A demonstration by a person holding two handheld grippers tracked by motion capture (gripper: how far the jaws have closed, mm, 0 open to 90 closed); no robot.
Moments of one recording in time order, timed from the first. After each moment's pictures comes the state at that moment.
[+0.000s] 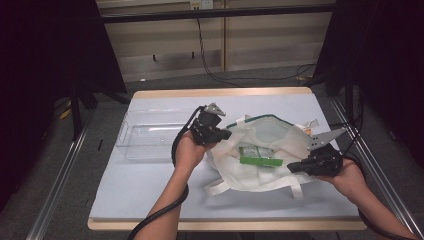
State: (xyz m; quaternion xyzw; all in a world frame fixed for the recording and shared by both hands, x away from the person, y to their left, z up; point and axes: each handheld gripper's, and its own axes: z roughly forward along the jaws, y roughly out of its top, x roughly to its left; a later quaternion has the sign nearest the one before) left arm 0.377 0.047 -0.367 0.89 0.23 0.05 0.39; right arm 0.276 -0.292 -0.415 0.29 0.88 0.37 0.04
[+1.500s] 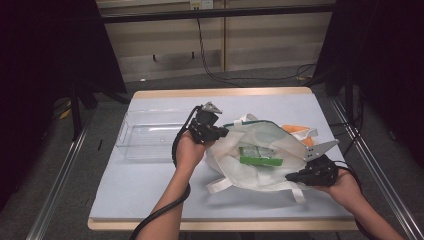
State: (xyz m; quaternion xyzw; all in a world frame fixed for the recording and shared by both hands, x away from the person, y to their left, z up) left arm 0.385 0.051 -0.375 0.88 0.27 0.06 0.39; right arm 0.266 -0.291 -0.448 0.29 0.89 0.36 0.02
